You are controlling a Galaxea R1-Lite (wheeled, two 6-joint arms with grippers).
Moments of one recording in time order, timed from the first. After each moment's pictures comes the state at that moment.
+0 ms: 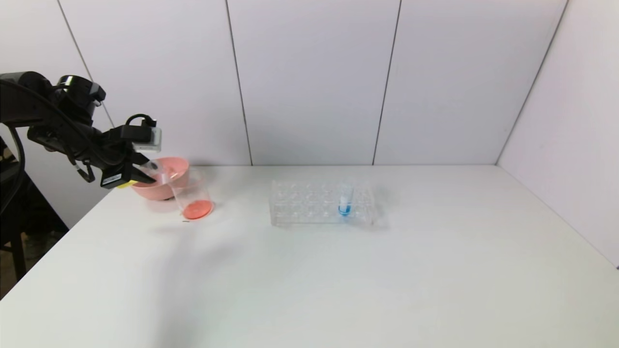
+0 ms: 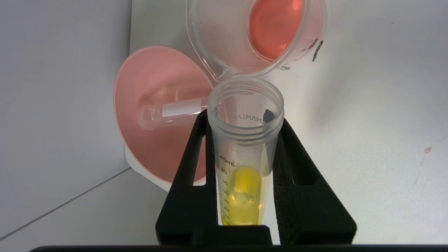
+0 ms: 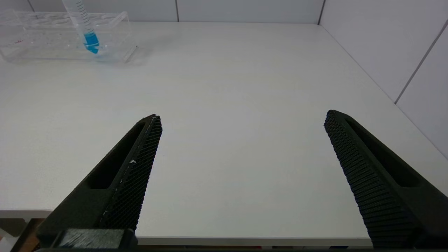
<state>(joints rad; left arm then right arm) 0.19 2.12 -1.99 0.82 -0.39 1.48 0.00 0.00 0.00 0.00 0.00 0.00</state>
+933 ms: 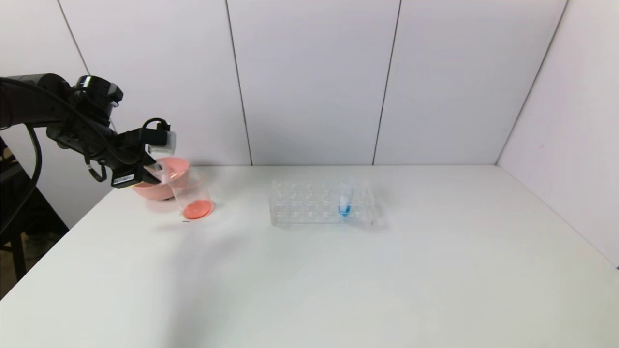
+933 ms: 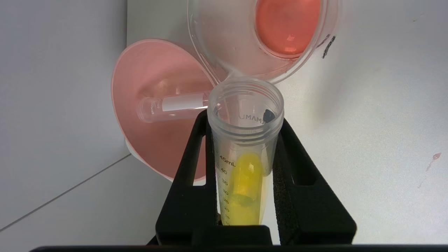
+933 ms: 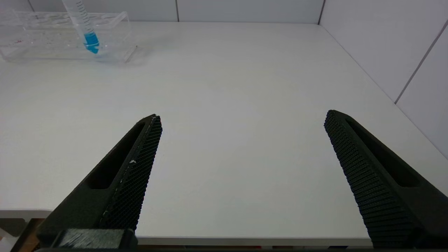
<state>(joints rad) 0.14 2.13 -1.99 0.79 -0.25 1.42 0.00 0.00 0.00 0.00 0.00 0.00</state>
